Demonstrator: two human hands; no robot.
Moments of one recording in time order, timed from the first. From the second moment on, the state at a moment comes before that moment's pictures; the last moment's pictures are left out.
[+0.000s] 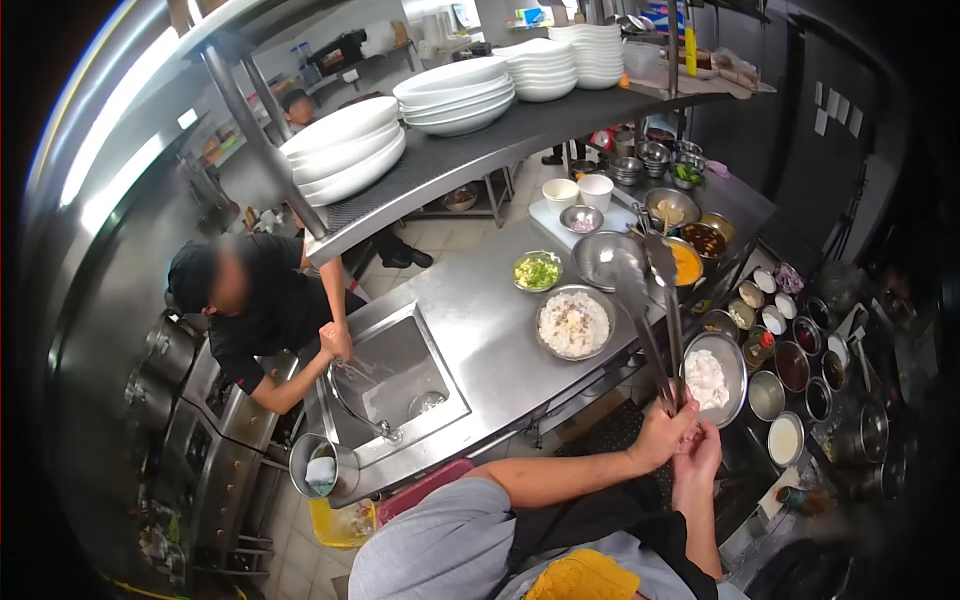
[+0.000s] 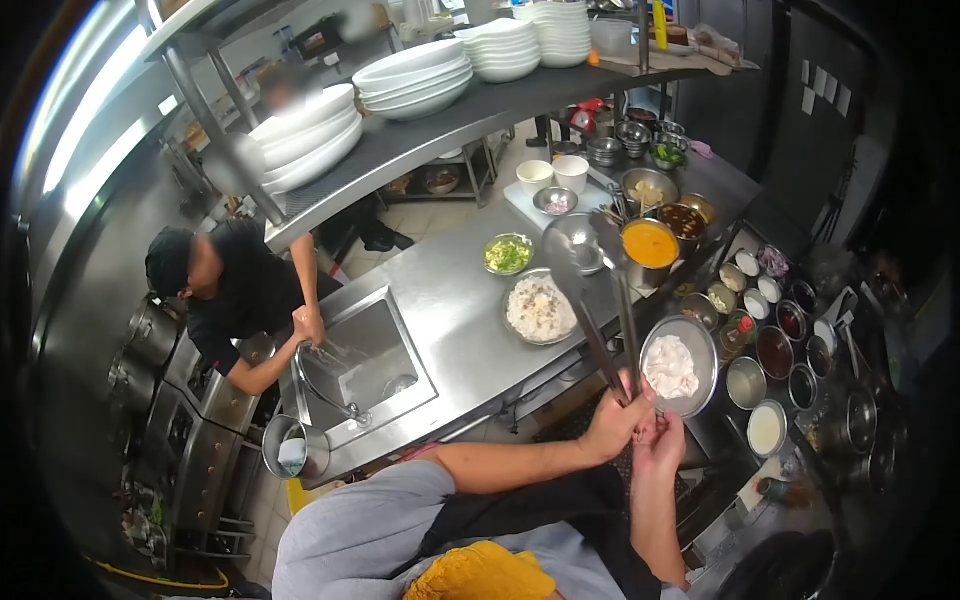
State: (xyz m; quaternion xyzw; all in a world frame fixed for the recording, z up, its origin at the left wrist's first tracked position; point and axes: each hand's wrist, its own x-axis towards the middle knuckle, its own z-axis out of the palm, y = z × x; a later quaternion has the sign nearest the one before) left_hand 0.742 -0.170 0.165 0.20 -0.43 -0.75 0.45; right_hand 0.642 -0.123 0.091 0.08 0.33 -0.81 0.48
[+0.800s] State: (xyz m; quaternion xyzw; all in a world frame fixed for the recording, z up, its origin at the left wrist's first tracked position) left_hand 0.744 -0.172 0.130 0.23 -0.37 -0.79 0.43; right_hand 0.664 -0.143 0.097 0.07 0.43 -0.77 0.46
